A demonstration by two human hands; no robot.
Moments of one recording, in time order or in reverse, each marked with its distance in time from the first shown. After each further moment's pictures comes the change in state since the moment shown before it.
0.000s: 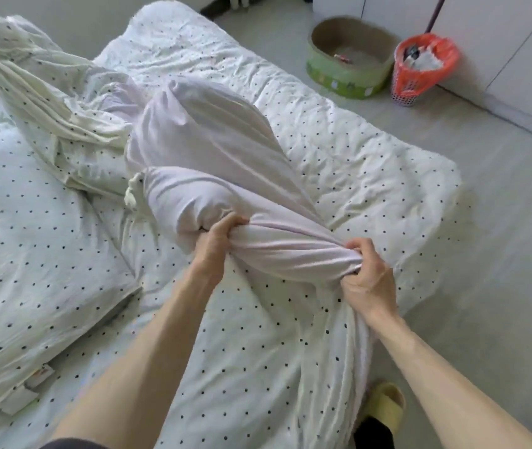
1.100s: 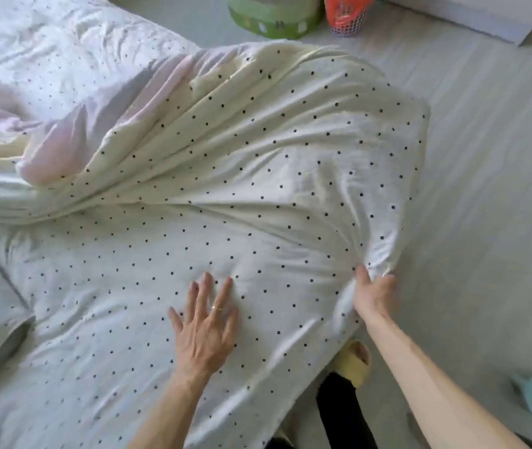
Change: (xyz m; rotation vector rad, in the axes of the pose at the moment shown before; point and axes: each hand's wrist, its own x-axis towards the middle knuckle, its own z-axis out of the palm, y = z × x) left_hand -0.048 -0.237 0.136 1.583 -0.117 0.490; right_hand 0.048 0.272 -0.072 0.198 0.015 0.952
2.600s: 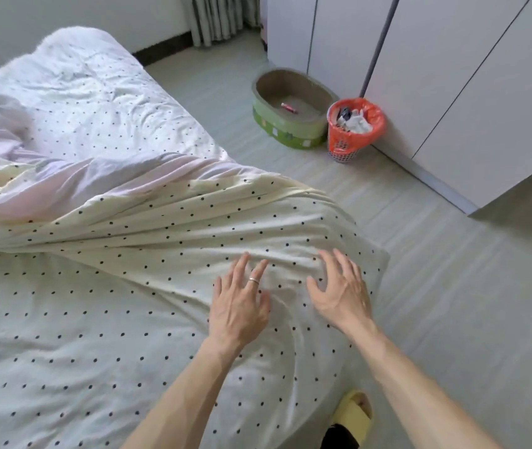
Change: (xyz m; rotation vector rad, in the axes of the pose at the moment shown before) left_hand 0.179 0.202 -0.091 -0.226 0.274 0.117; right_hand 0.075 -0.225 -0.071 -0.653 -0.053 -1.043
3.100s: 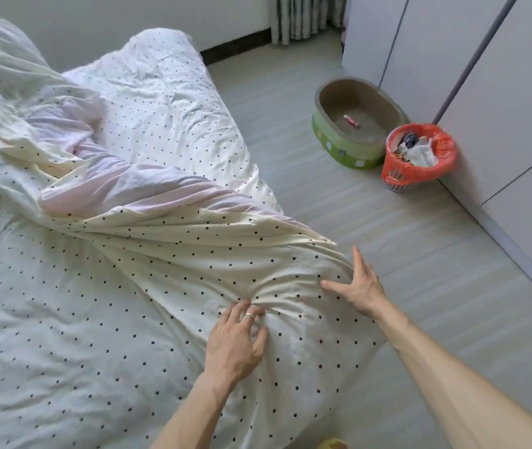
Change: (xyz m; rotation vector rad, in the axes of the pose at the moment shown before) left_hand 0.027 0.065 -0.001 -0.146 -0.113 -0.424; right_hand 0.172 0.053 -0.068 0.214 -0.483 0.075
